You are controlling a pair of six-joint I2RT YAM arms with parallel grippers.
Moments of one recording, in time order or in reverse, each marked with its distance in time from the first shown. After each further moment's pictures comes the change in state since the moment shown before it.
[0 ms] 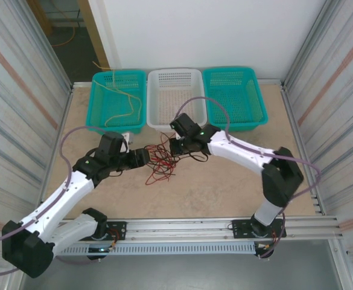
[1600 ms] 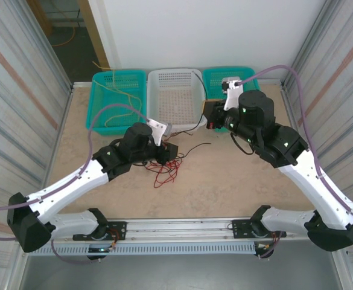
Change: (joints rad) left arm -0.332 0.188 0.251 0.165 -0.093 0.209; right arm -0.104 -0.510 0.240 -0.065 0.157 -0.097
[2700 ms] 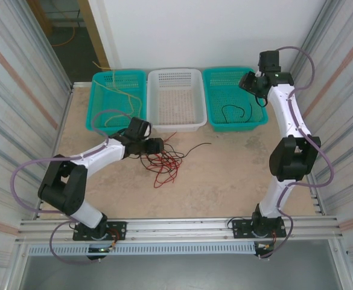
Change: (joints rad) left arm 0.327 0.405 -0.061 0.056 -0.013 -0.082; right arm -0.697 0.723 0.333 -0.172 -0.183 0.018
